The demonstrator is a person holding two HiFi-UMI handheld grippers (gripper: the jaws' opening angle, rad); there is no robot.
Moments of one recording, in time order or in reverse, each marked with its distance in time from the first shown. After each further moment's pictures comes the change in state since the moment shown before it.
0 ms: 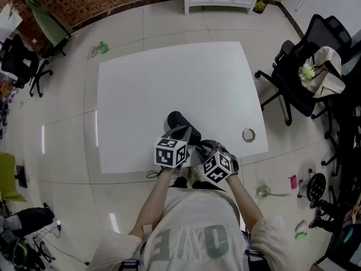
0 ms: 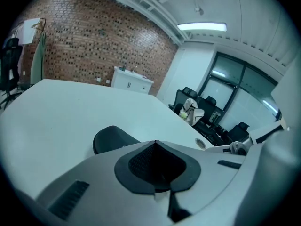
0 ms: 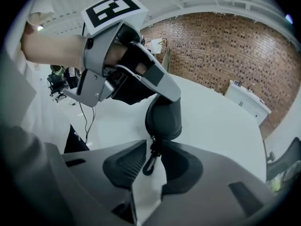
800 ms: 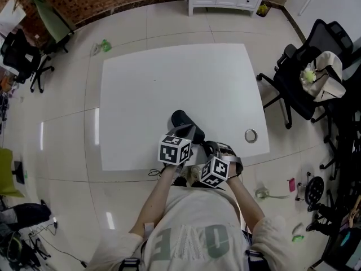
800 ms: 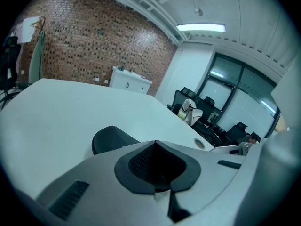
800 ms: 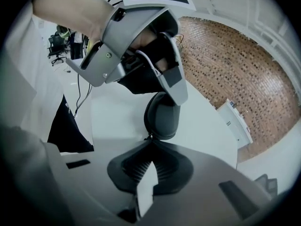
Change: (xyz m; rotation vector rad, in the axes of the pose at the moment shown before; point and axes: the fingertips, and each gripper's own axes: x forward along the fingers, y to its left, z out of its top) left arm 0.002 -0.002 -0.001 -0.003 -0.004 -0.022; right arm -0.004 -0.007 -0.009 -0.280 0.135 -0.168
